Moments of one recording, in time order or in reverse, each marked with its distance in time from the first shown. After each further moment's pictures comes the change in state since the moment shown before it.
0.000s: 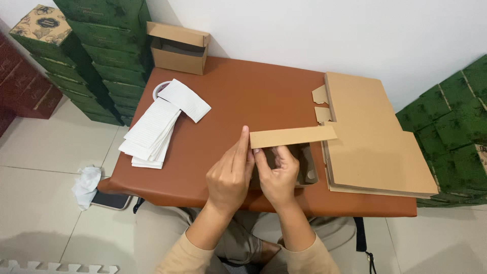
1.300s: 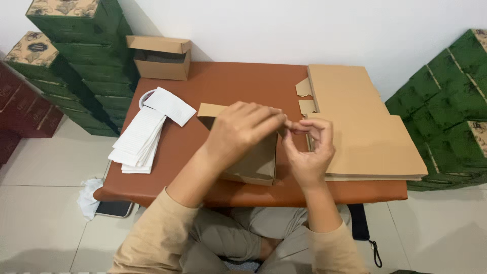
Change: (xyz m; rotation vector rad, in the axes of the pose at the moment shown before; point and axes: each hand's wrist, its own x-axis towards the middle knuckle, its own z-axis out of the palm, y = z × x) left_hand 0.089 0.017 0.040 -0.392 -0.153 0.509; right_hand 0.045 0.001 -0.095 -0.260 0.139 -0.266
